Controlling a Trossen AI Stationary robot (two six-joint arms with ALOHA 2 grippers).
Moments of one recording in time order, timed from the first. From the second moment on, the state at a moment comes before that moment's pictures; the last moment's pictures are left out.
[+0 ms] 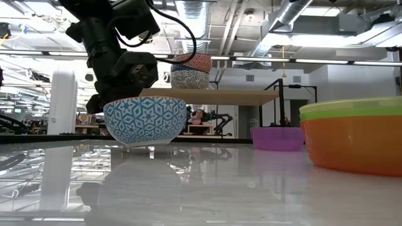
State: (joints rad) left arm -0.02 1.51 0.78 -0.30 0.00 -0.84; right arm -0.01 0.97 1.35 -0.89 0.50 0.47
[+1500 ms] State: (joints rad) left arm -0.02 1.51 0.78 -0.20 -0.02 -0.88; right arm 0.17 1.35 1.35 -0.86 0.42 0.80
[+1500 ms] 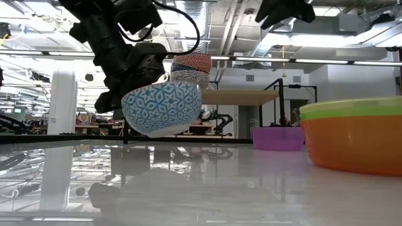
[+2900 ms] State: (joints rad) left arm -0.02 1.51 0.78 -0.28 -0.04 -0.84; right arm 0.22 1.35 1.35 -0.82 0.43 0.94
